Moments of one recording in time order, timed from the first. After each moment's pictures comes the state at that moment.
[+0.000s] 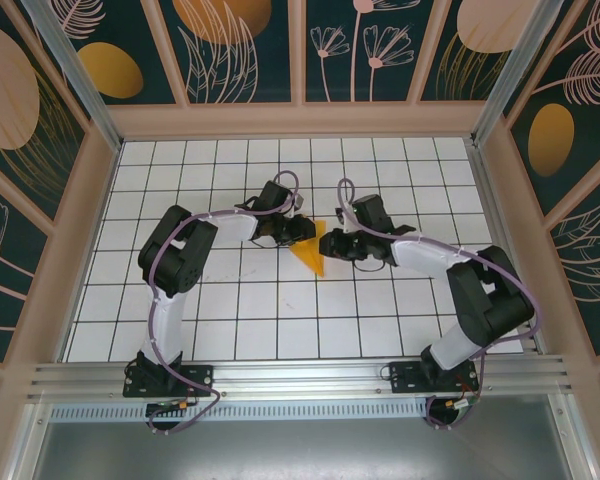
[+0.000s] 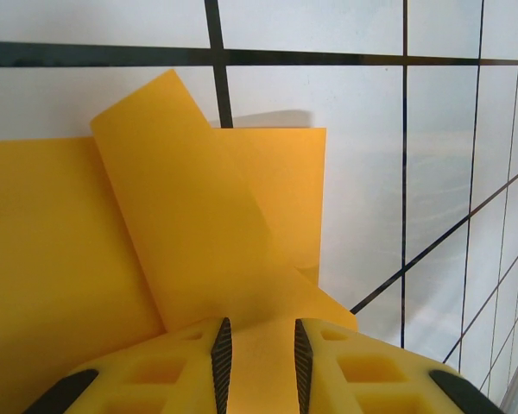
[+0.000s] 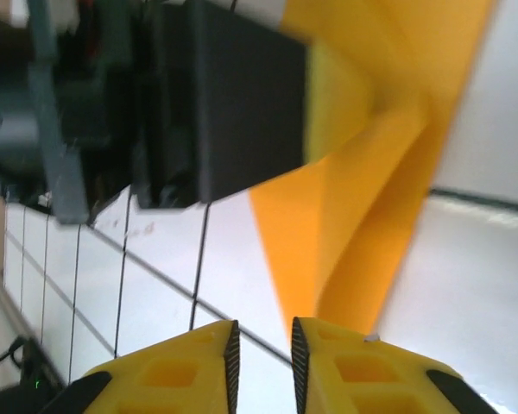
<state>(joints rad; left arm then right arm) -0.56 2.11 1.28 -0.09 0.52 -0.72 0.53 1.57 0.82 -0.12 -0.53 0.58</state>
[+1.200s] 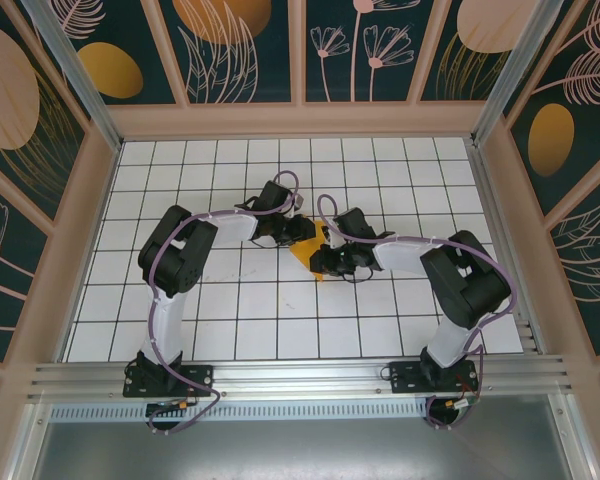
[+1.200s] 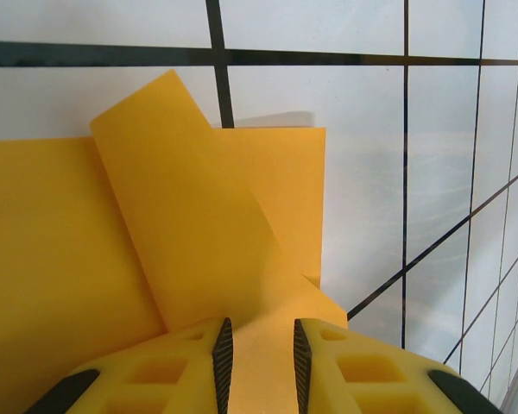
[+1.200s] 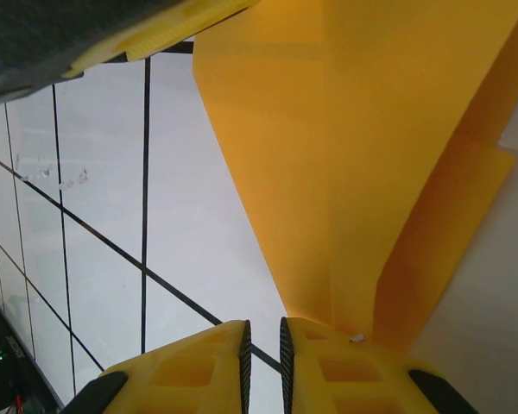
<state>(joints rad) -0.56 2.11 1.28 -0.09 0.52 -0.72 0.60 1.72 0.82 -0.10 -0.52 0.60</state>
